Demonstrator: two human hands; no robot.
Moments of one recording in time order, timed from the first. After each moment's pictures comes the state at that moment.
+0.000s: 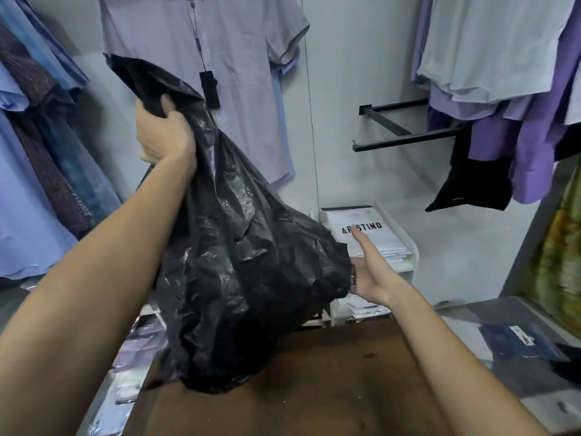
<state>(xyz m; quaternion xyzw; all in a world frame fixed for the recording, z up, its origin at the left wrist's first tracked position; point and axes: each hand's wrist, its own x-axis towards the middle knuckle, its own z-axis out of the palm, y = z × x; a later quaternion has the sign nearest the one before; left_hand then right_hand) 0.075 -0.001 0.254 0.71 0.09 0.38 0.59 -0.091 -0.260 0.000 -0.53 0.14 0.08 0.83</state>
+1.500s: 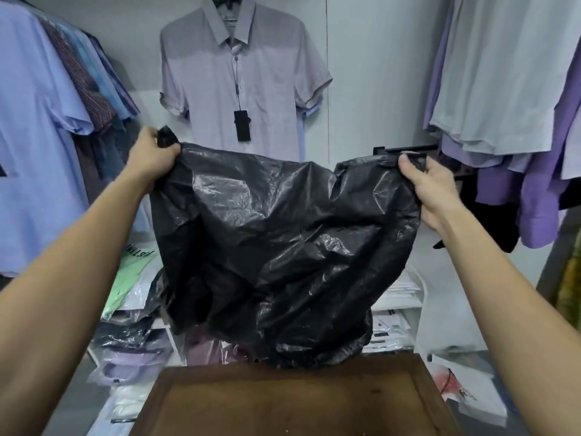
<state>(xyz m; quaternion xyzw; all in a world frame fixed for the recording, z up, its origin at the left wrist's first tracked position) 0.129 0.142 0.277 0.83 -0.09 0.24 0.50 -0.105 -0.303 0.201 -0.59 0.02 -0.35 0.73</state>
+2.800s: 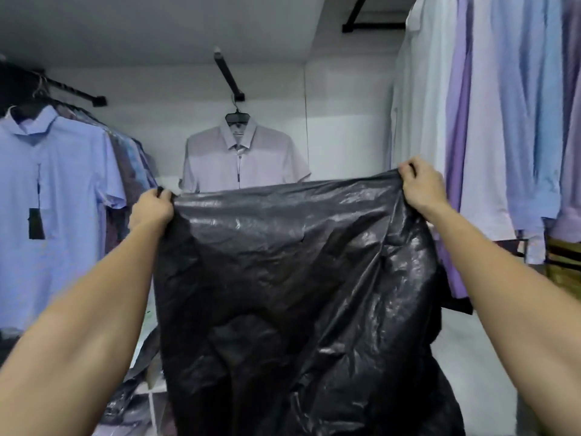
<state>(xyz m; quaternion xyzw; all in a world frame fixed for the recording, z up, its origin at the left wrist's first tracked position) 0.009 0.142 0.318 0.83 0.01 0.34 0.43 -0.198 -0.347 0.331 -0.78 0.12 -0.54 0.28</state>
